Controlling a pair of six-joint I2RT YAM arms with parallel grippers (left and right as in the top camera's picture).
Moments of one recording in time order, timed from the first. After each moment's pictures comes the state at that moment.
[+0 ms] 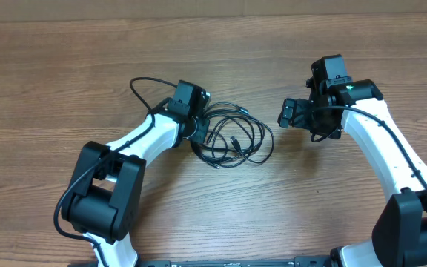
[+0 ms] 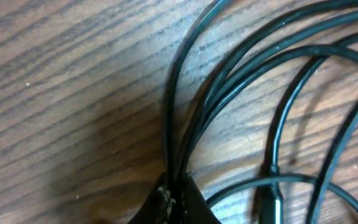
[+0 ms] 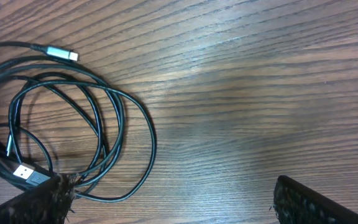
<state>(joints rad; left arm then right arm) -0.39 1.91 1.13 -0.40 0.04 -0.06 0.16 1.66 1.29 -0.97 -0.12 0.36</state>
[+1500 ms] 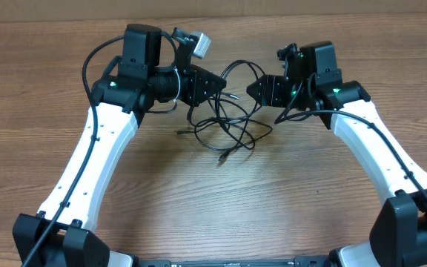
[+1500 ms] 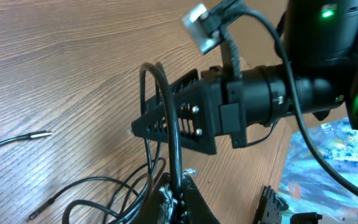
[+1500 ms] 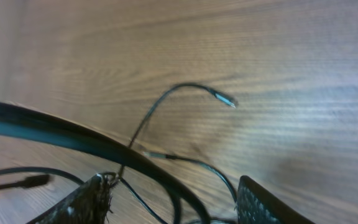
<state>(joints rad) -0.26 1.61 1.46 -0.61 0.84 -0.13 0.24 1.66 1.29 -0.52 -0.46 0.33</state>
